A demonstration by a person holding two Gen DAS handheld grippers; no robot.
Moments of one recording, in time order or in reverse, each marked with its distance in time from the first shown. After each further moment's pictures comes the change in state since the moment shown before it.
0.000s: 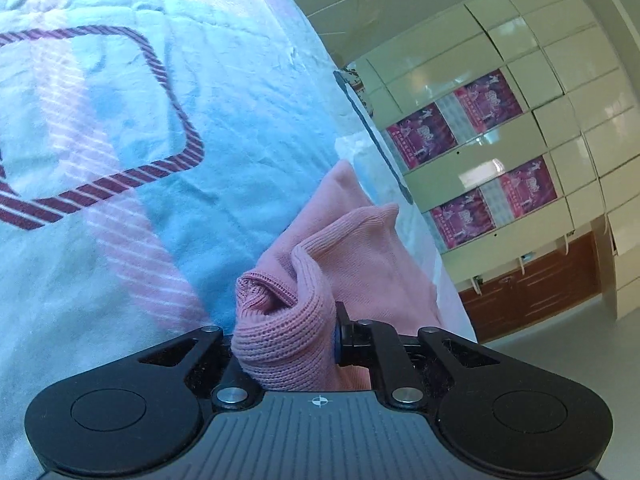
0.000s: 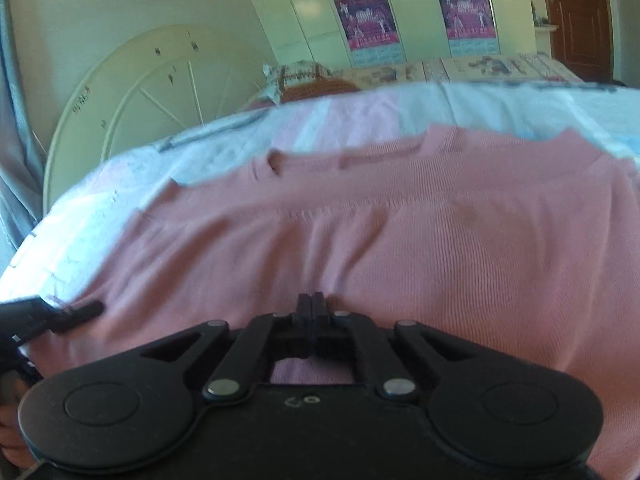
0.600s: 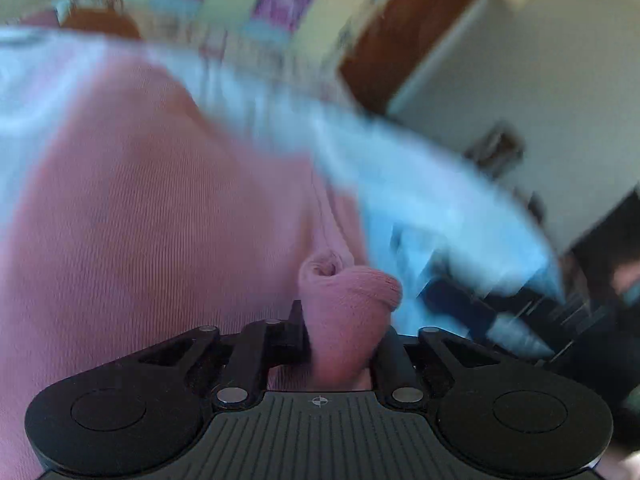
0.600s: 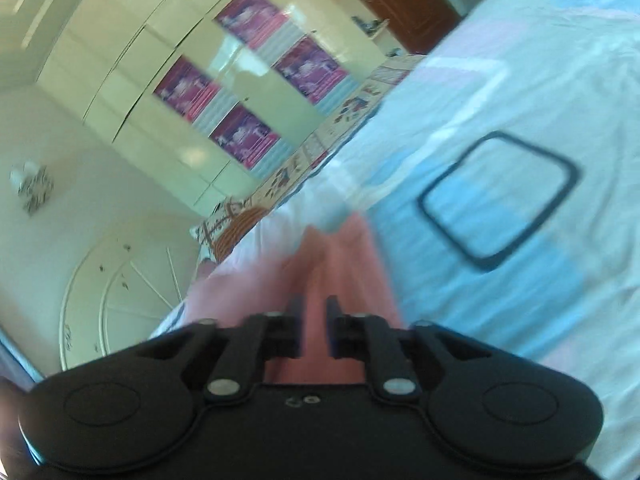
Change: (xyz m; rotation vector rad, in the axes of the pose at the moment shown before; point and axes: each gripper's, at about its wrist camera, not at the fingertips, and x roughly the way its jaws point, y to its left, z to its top) left arm 0.089 -0.277 -0.215 0.742 0.579 -0.137; right arm -0.152 -0.191 -0.020 0.625 -0.323 0.011
